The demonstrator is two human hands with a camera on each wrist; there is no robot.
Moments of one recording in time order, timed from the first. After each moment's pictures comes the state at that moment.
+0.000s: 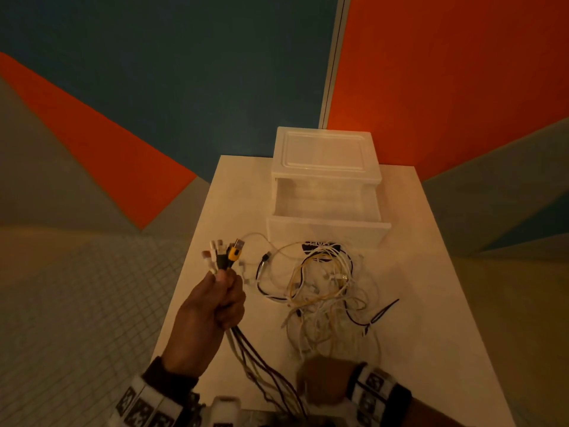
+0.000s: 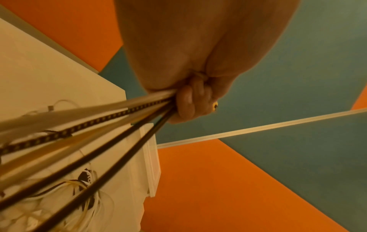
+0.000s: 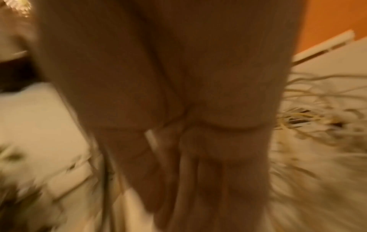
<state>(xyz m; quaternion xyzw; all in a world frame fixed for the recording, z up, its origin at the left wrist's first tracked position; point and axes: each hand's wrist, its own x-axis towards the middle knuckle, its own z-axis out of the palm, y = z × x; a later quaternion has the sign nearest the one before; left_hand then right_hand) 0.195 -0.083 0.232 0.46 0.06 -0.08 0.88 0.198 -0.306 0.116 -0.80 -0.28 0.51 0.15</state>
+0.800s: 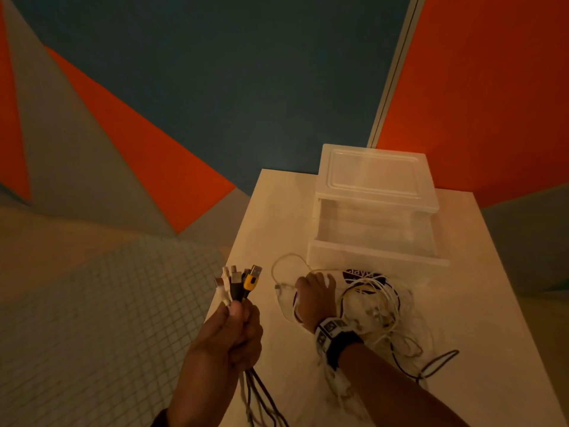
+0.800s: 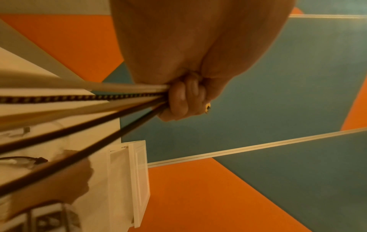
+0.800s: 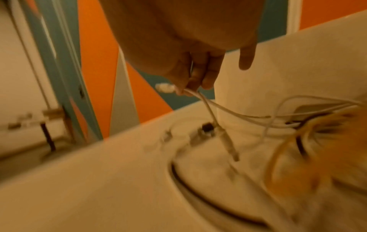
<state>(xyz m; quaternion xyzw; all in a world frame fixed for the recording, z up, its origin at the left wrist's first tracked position) 0.197 -0.051 0.253 0.46 0.15 -0.04 0.88 0.351 -0.187 0.045 -0.98 -0.16 0.04 0.12</state>
